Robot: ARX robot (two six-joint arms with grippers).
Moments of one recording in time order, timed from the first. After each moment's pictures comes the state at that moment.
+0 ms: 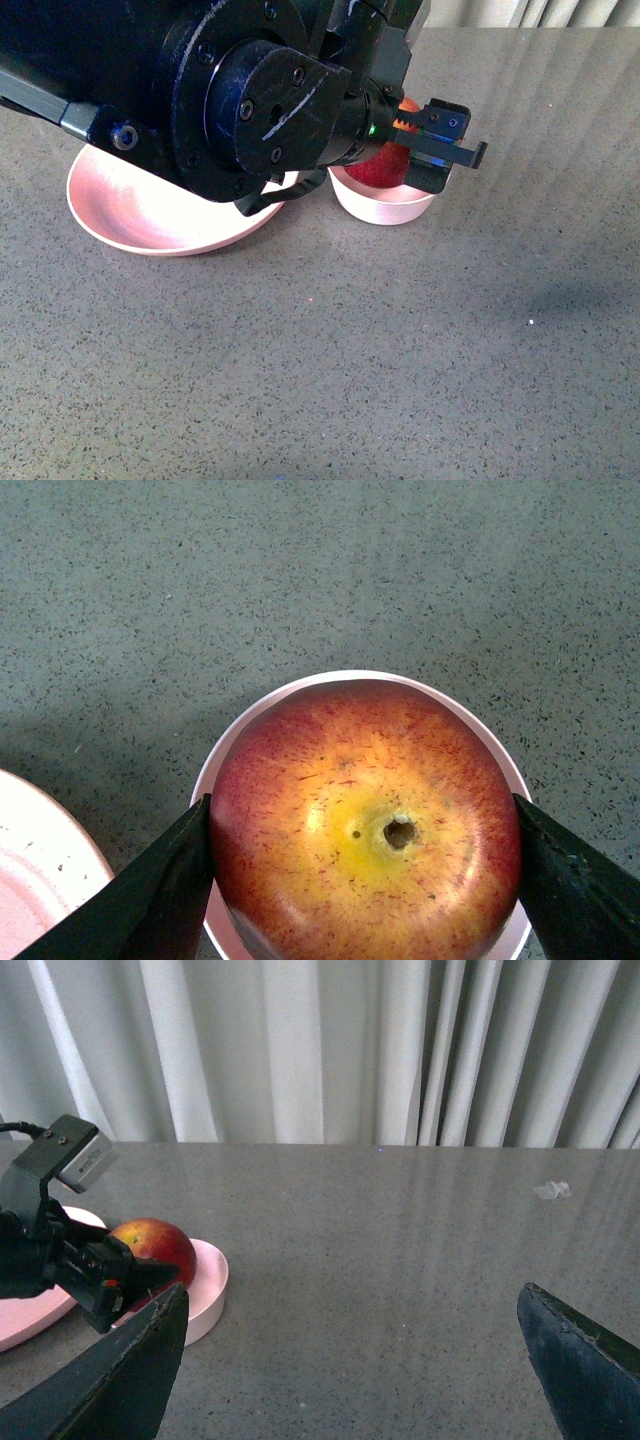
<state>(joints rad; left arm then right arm) -0.71 2.22 1.28 0.41 0.00 -0.04 0.00 0.01 0.02 0.00 0.00 0.00</state>
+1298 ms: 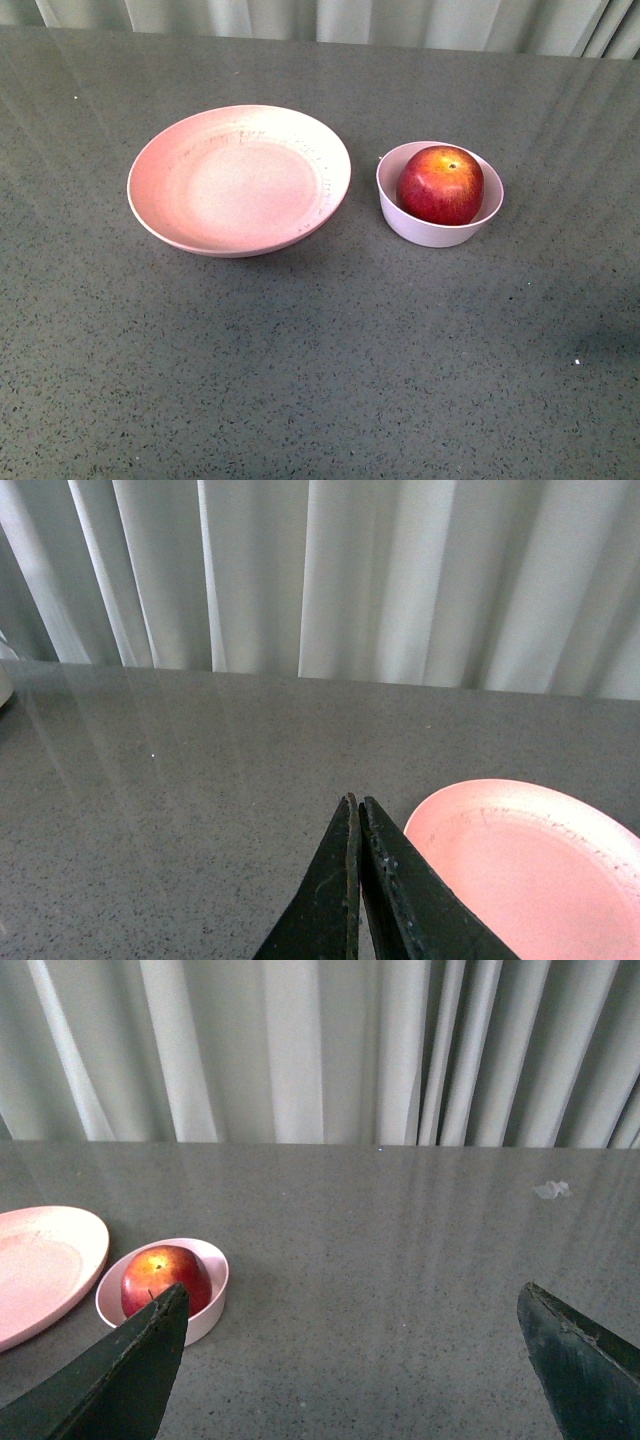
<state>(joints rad) -0.12 1.13 0.19 0.94 -0.11 -0.01 0.00 0.01 0.02 0.00 0.00 0.00</state>
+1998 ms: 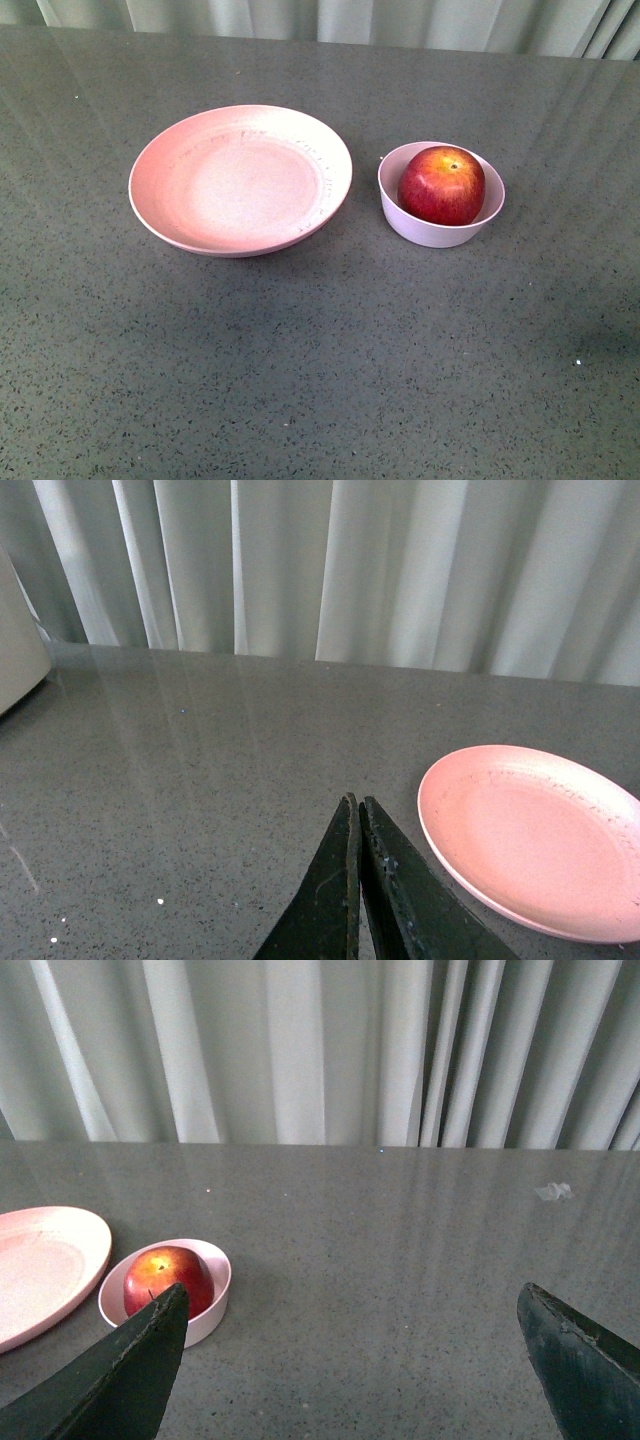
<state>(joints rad) 0.00 0.63 0.02 0.62 0.00 -0.01 0.00 0.01 0.02 0.00 0.00 0.00</state>
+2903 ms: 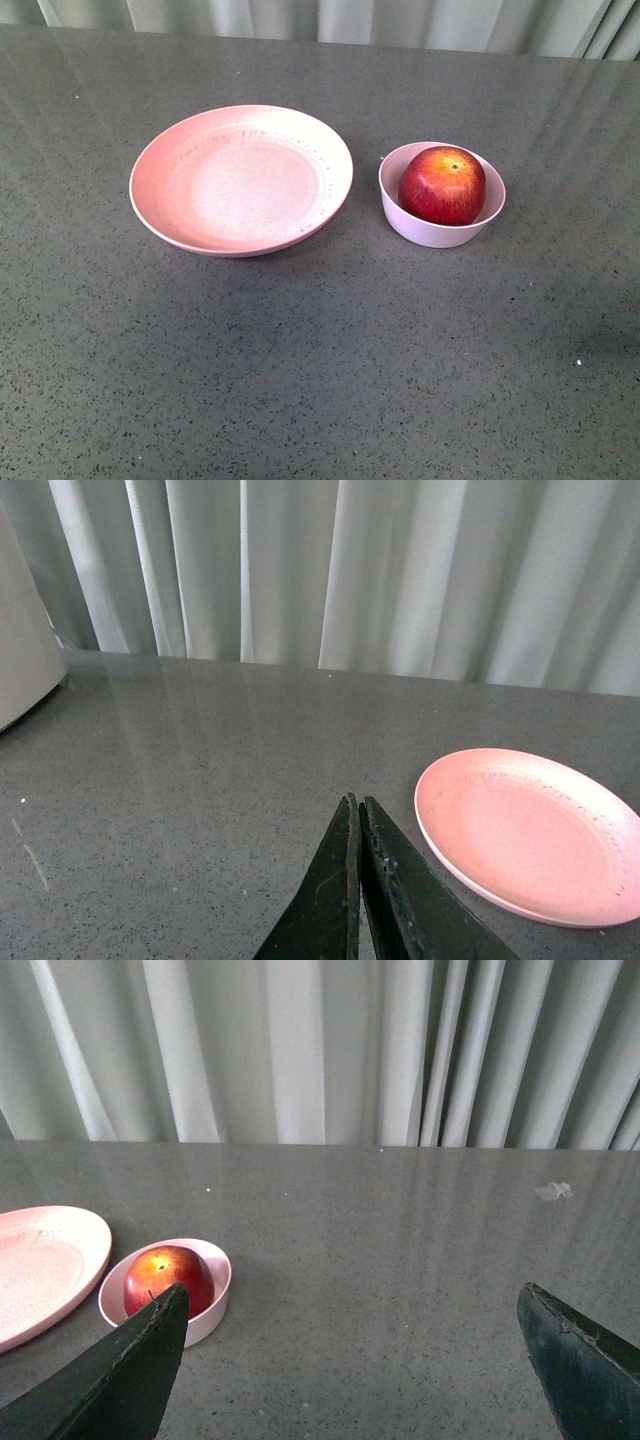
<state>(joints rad) 0.00 0.22 0.02 0.22 0.00 -0.01 0.00 0.01 0.02 0.00 0.00 0.00</state>
